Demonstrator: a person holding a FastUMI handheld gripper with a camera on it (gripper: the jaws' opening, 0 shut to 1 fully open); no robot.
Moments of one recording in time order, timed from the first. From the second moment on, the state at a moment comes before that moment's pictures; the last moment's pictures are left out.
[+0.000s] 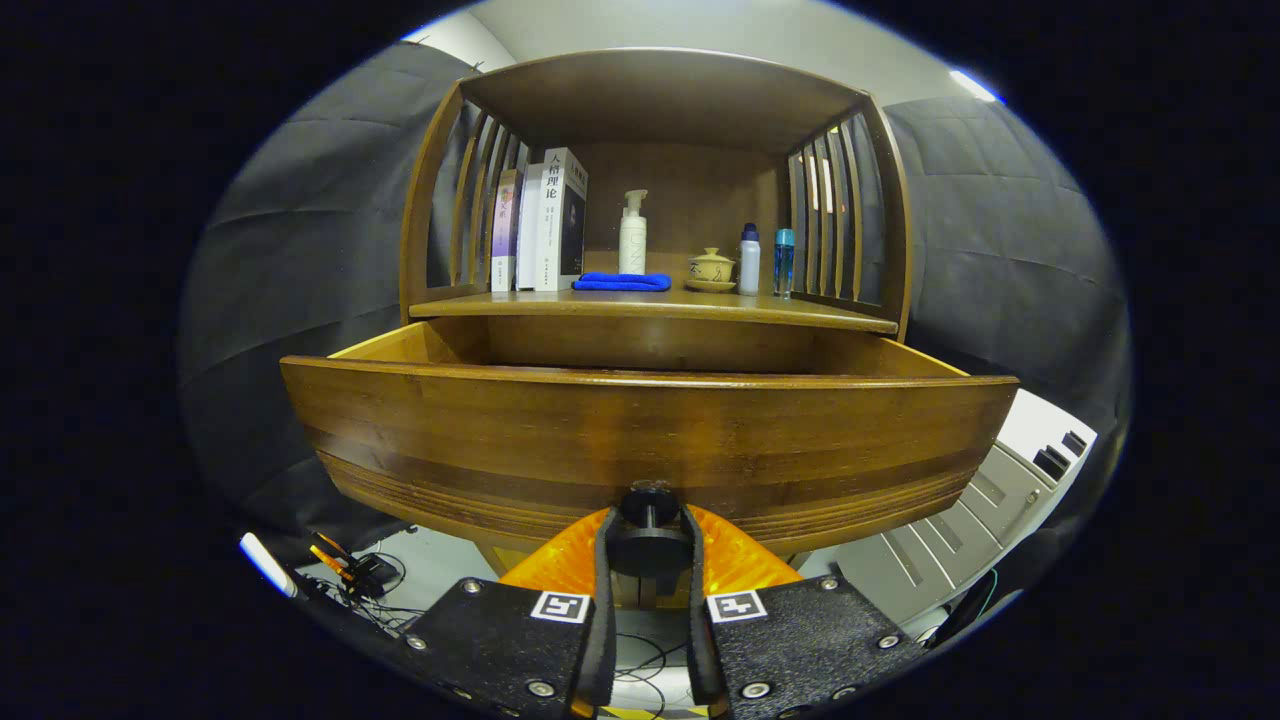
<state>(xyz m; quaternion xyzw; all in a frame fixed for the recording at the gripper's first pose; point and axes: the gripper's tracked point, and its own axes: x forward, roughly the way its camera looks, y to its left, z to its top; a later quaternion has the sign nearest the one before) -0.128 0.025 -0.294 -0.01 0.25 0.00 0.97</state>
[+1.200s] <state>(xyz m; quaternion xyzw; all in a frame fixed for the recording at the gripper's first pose) -0.075 0.033 -0.165 -0.06 0.23 0.03 0.97</state>
